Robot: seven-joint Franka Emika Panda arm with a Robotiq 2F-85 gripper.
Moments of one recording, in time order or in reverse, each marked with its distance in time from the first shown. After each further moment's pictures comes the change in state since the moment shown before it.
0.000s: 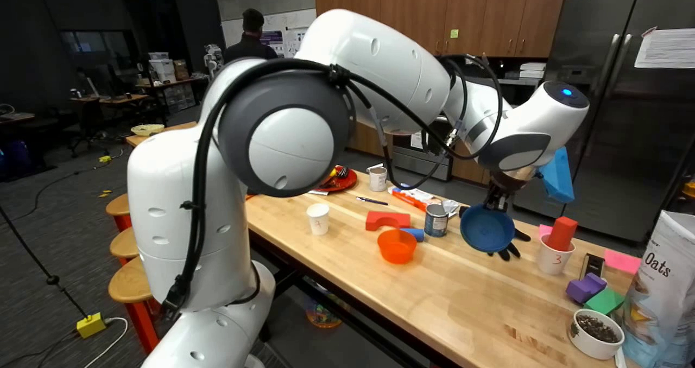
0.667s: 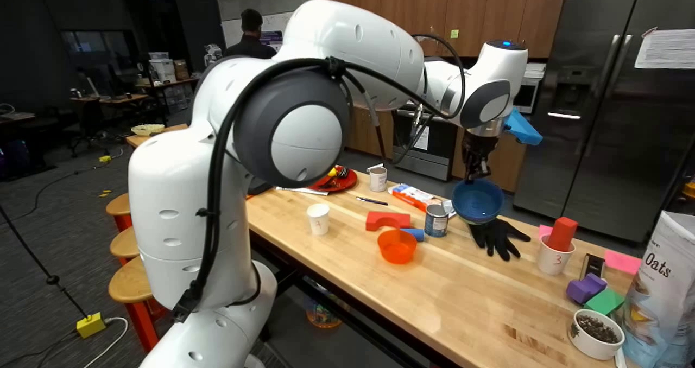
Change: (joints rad) arm -0.037 0.006 0.219 0.121 -0.325 -0.090 0.001
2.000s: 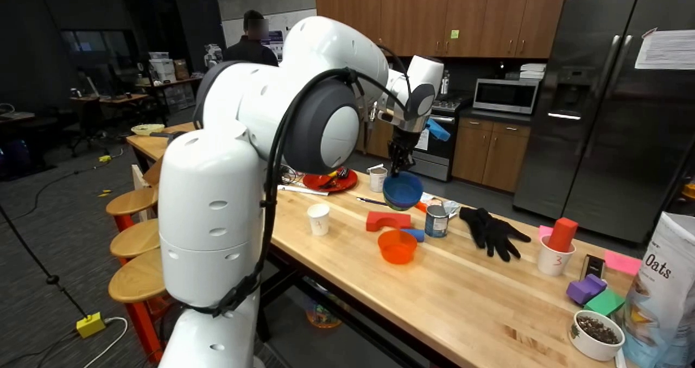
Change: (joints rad) arm 0.401 0.077 -0.072 0.043 0.004 -0.151 0.005
